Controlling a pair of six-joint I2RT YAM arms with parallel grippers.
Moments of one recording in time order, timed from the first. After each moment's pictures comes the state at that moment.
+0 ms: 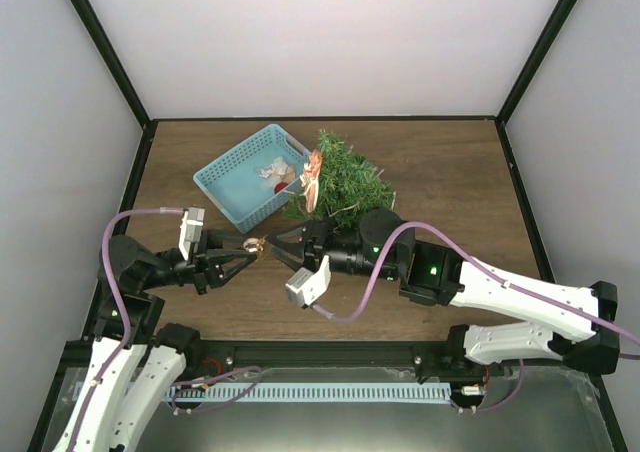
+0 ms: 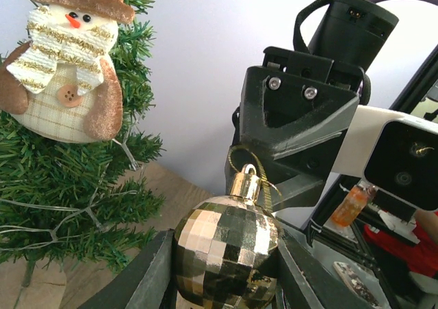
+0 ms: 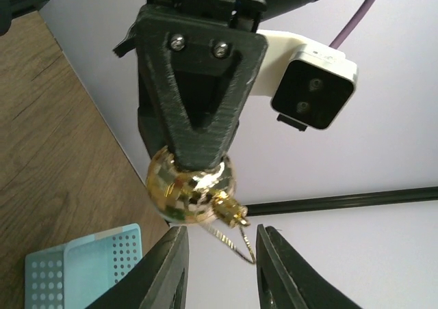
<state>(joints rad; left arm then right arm) -0.25 0.45 0.68 -0.09 1.10 -0.58 1.25 1.12 1.13 -0.09 -0.11 -1.37</state>
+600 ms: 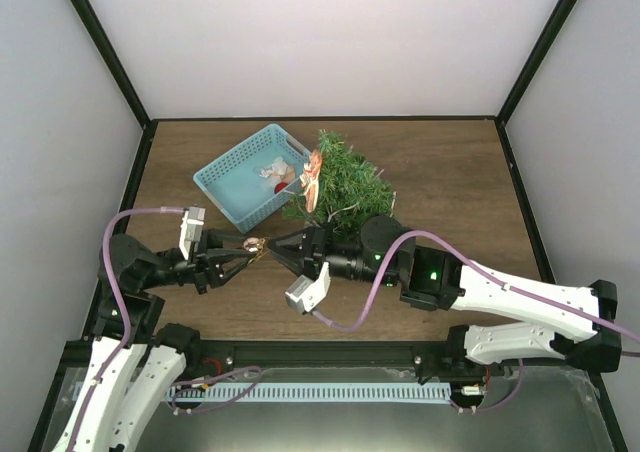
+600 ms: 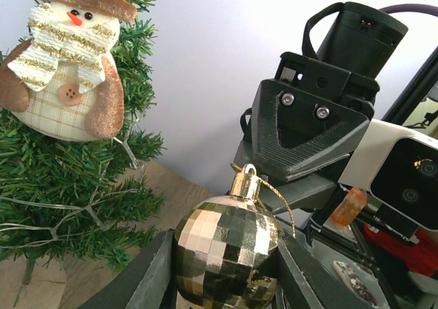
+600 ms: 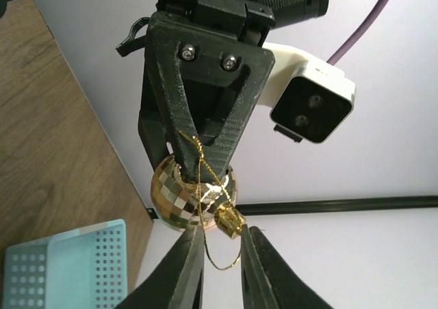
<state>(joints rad) -0.25 0.45 0.68 -0.10 1.10 -0.57 1.28 1.10 1.09 -0.07 -0.06 -1.45</state>
